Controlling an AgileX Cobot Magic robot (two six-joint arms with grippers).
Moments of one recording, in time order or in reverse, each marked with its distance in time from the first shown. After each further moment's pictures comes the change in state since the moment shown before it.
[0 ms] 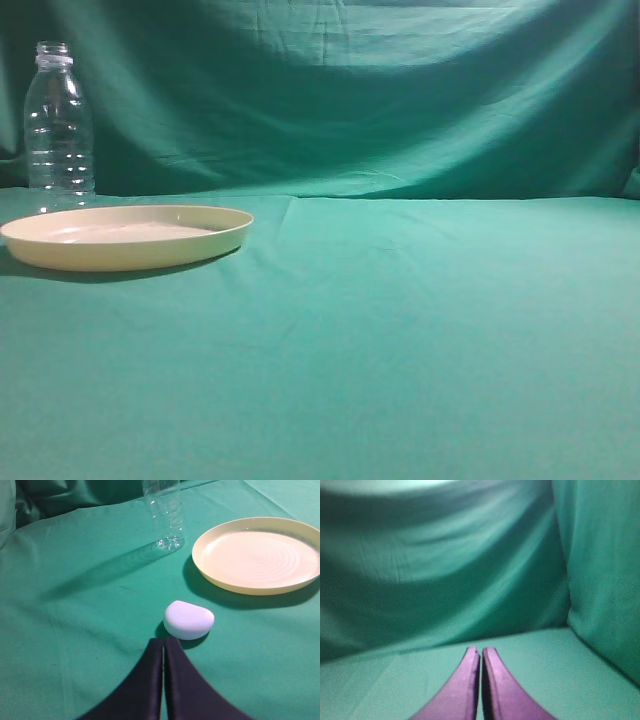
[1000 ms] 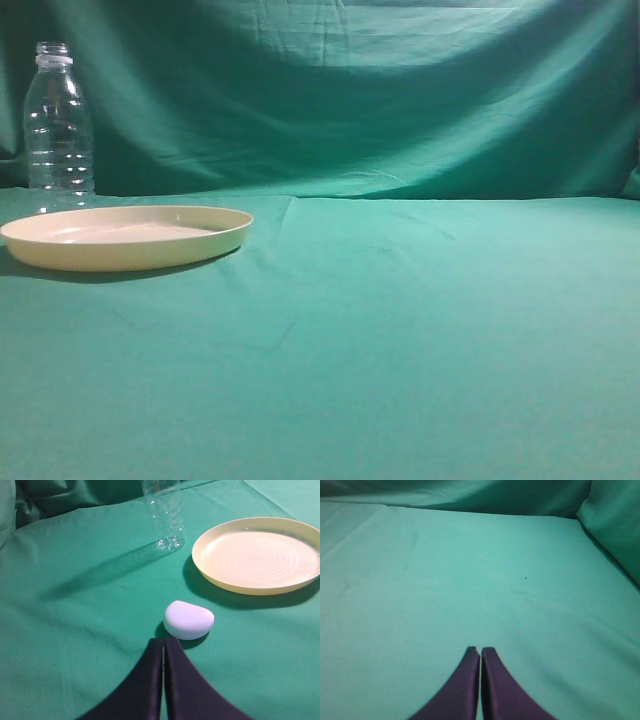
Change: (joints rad) left arm 0.000 0.000 0.000 0.000 0.000 0.000; right arm 0.000 0.000 -0.002 -0.187 0.380 -0.012
